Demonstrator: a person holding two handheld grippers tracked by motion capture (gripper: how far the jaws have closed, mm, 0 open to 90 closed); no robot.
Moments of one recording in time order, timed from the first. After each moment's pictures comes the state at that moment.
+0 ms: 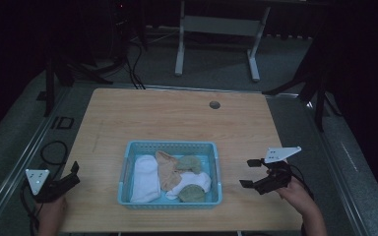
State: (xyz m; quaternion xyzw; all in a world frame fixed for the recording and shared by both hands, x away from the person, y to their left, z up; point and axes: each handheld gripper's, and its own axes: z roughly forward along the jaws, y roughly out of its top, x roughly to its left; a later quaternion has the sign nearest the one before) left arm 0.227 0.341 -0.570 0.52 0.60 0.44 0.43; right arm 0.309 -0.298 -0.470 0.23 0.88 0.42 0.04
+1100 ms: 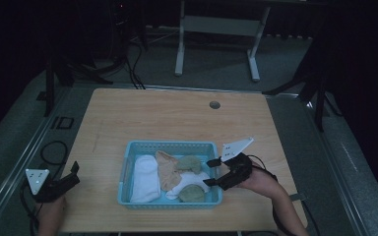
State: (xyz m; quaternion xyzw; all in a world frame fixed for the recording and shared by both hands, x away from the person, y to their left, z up) left arm 0.227 0.342 -0.569 0.52 0.59 0.44 0.43; right arm 0.319 -0.186 -0.457 0.10 0.91 0.40 0.00
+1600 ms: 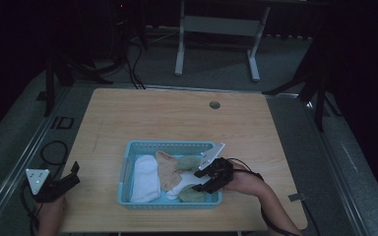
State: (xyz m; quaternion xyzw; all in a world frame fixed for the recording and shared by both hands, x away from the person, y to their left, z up) left arm 0.227 0.342 -0.569 0.52 0.59 0.44 0.43; right arm 0.319 -0.142 -0.484 0.06 0.95 0.30 -0.01
